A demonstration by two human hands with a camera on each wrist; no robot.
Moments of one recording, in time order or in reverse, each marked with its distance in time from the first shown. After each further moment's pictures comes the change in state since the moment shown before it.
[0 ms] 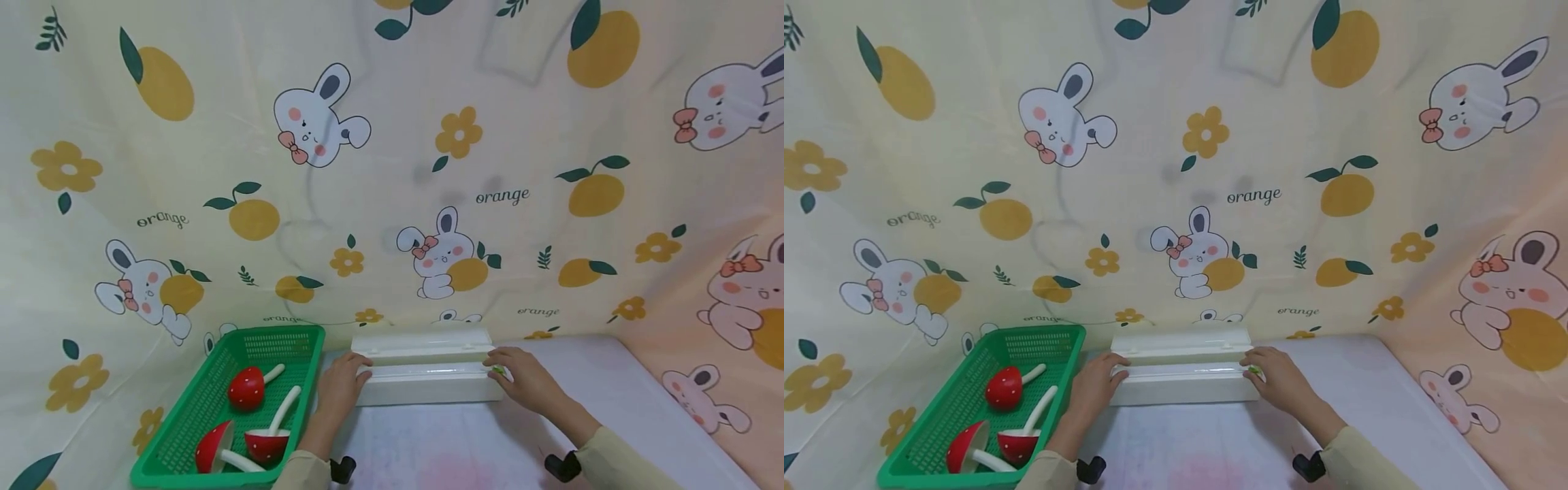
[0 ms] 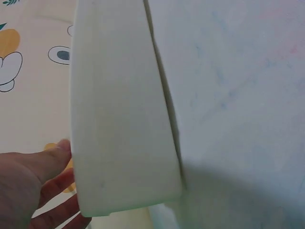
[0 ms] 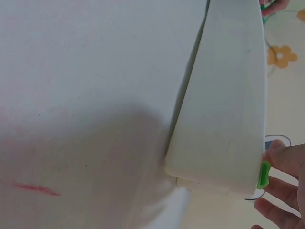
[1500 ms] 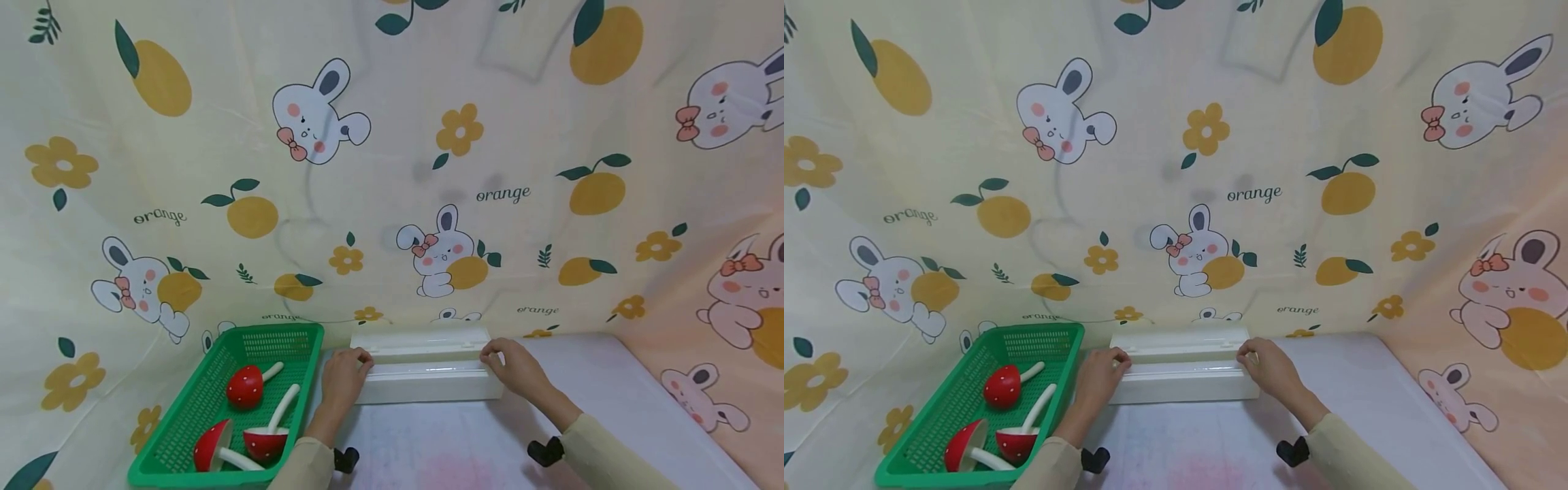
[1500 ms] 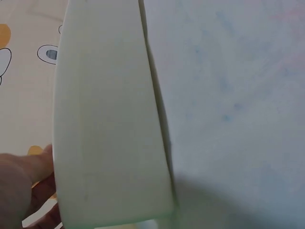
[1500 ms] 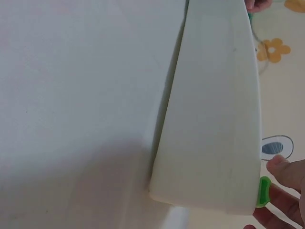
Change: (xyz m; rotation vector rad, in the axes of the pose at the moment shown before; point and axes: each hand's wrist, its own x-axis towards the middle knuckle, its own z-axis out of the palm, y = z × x) left_hand 0.020 -0.002 0.021 -0.071 -0.006 -0.164; right_hand 0.024 -0.005 0.007 0.189 0.030 0.221
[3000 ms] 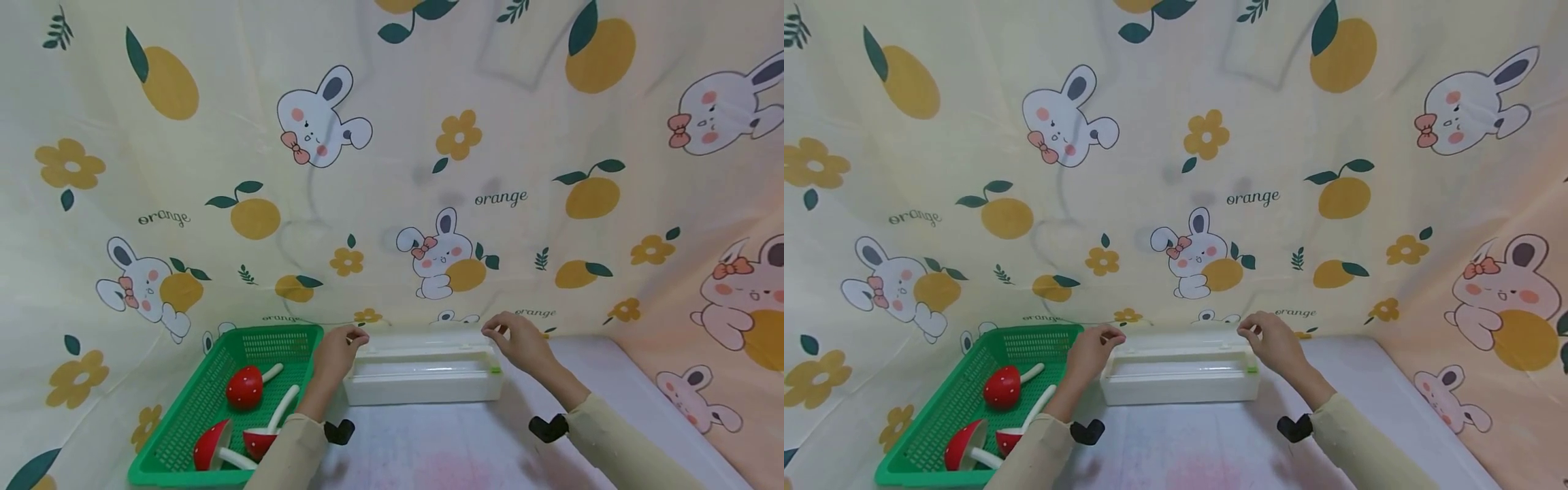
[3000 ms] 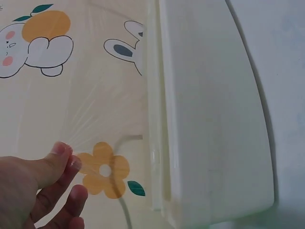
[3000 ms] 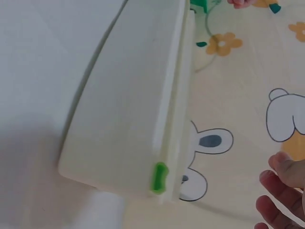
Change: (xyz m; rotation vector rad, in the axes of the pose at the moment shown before) left_hand 0.027 0.016 -0.059 -0.212 -0.043 -0.035; right_hand 0.017 -0.031 -0.052 0.004 0.092 -0.061
